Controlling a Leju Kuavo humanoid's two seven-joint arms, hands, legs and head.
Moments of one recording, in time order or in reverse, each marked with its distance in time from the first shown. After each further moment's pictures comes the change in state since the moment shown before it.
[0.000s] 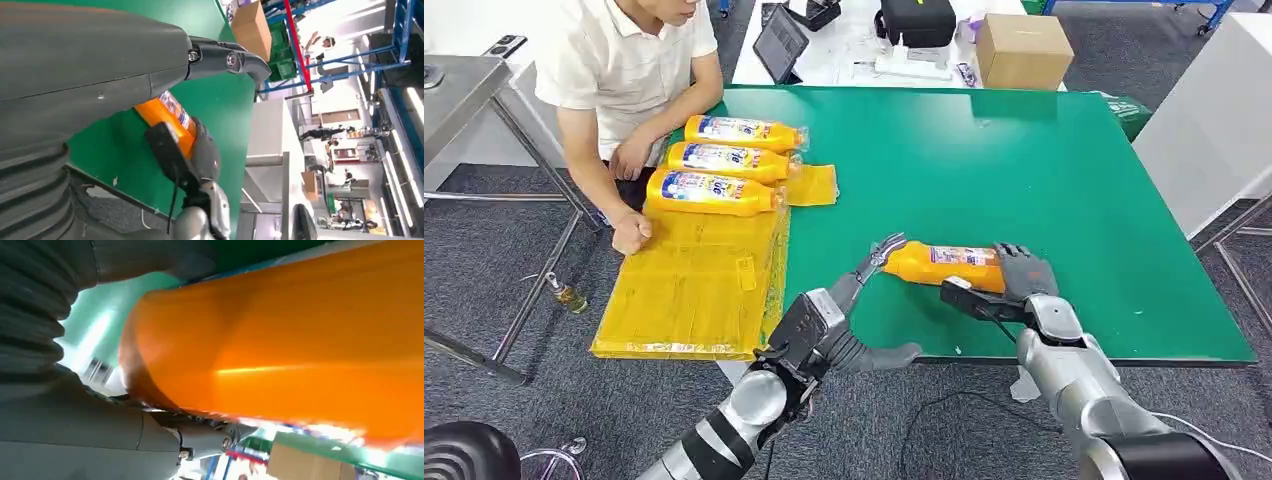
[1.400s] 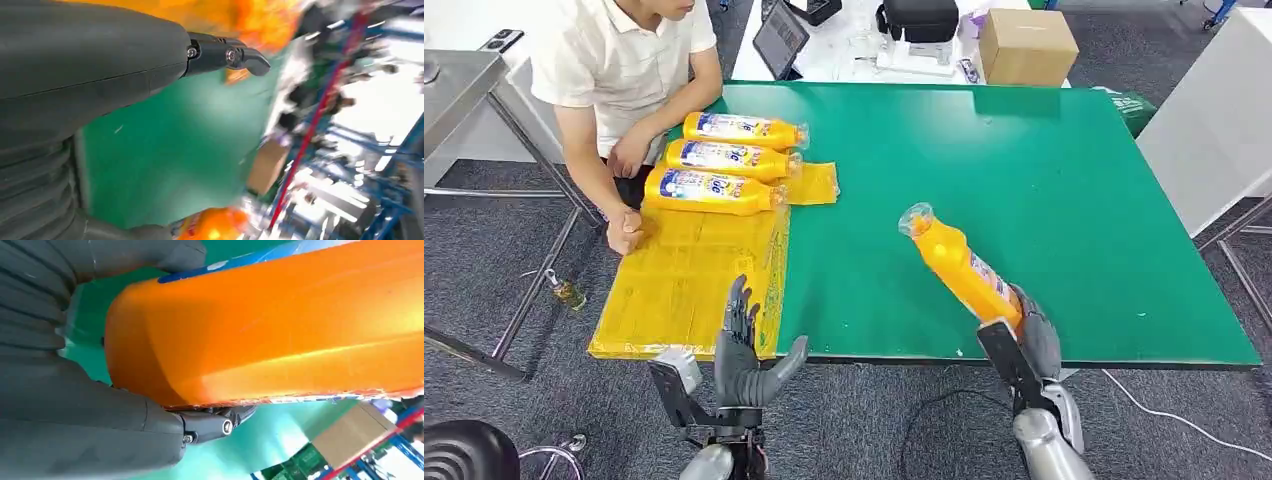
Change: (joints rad) left arm 0.385 0.040 0.202 -0.195 0.397 0.243 -0.193; right arm 0.518 0.098 -0.141 -0.597 -0.781 -0.184 -0.349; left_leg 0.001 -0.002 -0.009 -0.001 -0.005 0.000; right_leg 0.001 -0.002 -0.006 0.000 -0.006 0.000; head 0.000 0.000
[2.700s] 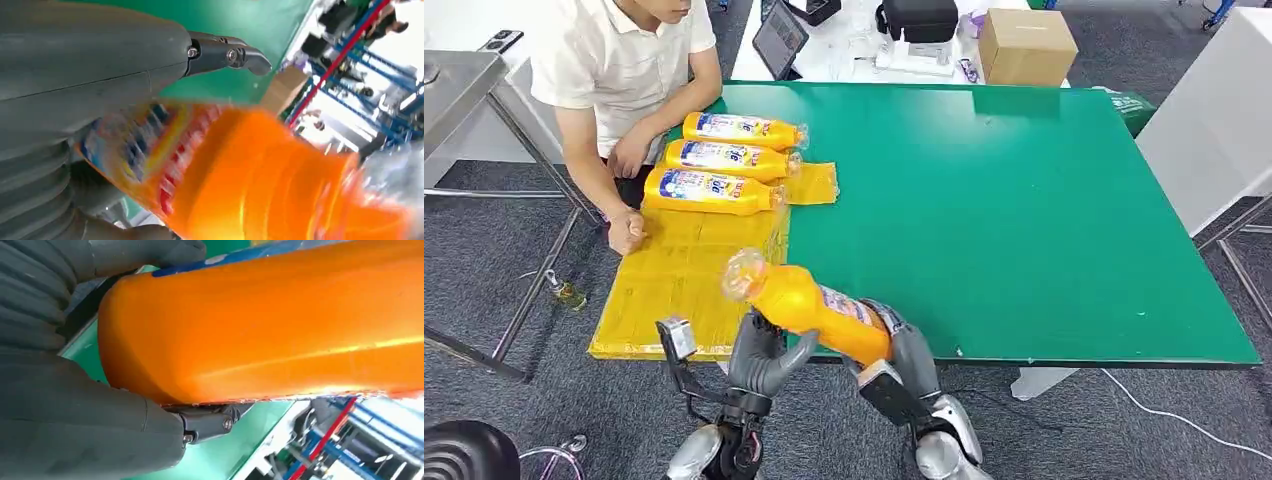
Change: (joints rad) left arm -0.079 0.015 -0.008 0.004 0.171 -0.247 0.131; right arm 0.033 0.130 0.457 -0.137 -0.059 0.063 -0.057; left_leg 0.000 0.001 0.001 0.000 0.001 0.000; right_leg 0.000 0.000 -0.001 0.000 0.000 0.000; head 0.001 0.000
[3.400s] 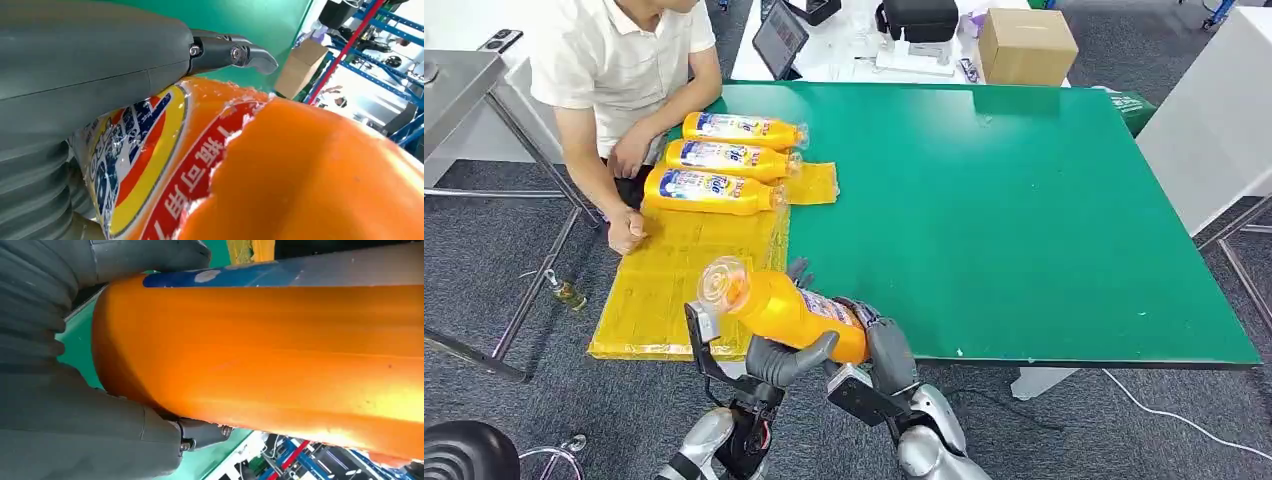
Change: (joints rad) left arm -0.088 -0.010 -0.021 0.142 -0.028 -0.088 0.037; right arm -0.061 -0.005 0.123 0.030 0.045 -0.012 0.045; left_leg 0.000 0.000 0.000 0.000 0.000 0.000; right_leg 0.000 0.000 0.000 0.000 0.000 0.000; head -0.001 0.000
